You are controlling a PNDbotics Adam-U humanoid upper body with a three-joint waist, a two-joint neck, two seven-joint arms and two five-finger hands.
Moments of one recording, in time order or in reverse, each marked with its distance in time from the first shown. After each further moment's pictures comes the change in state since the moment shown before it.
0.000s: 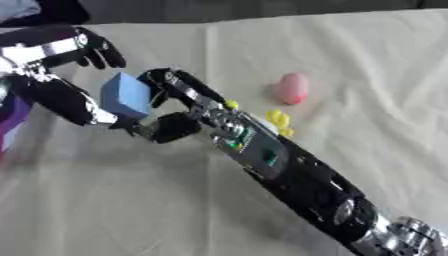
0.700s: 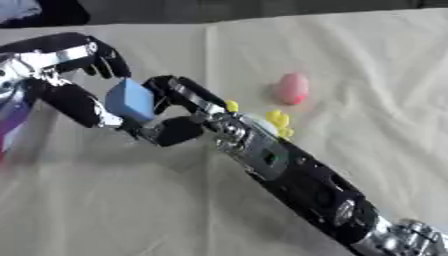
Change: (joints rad) left arm -0.006 -0.041 -0.013 0.076 -0.013 -0.036 0.003; right arm 0.010 -0.003 0.003 0.044 -0.053 -0.046 0.015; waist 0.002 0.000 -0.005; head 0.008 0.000
